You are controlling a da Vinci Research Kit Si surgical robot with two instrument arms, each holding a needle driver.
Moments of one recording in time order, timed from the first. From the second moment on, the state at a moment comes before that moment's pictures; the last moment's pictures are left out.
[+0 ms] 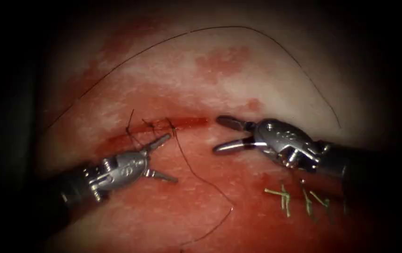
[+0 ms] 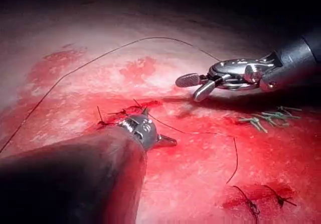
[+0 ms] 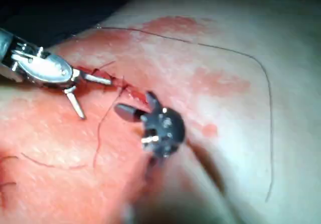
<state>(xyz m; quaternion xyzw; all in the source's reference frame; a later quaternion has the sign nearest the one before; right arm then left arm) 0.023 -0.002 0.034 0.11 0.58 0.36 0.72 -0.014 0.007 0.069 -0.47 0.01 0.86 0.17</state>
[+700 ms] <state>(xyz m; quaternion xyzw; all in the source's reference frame) 0.020 0.000 0.031 0.07 0.55 0.36 0.75 -0.022 0.004 0.066 -0.38 0.07 0.92 0.06</state>
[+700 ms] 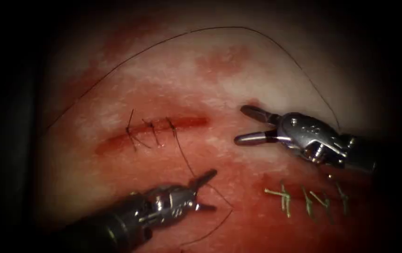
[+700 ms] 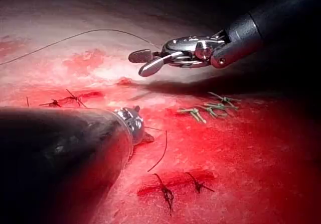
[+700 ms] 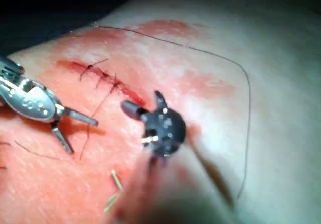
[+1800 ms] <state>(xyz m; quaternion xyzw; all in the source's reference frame) 0.025 -0.001 0.034 0.06 0.62 0.20 0.76 -0.018 0.008 0.062 -0.44 0.10 0.89 0.05</state>
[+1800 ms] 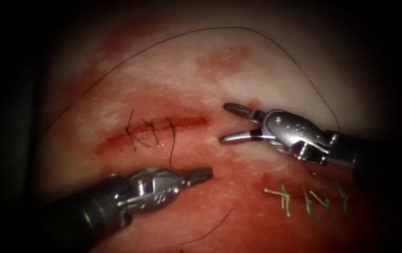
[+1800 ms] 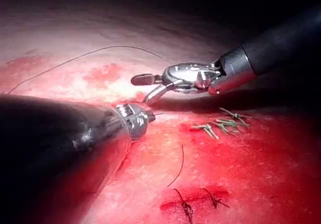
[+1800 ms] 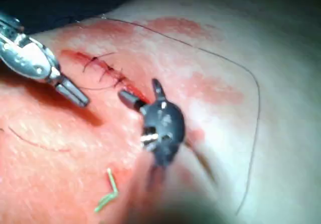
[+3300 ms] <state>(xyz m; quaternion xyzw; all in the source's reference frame) 0.036 -0.004 0.037 -0.01 0.65 0.04 0.76 -0.017 0.009 0.058 -0.43 0.11 0.89 0.05</state>
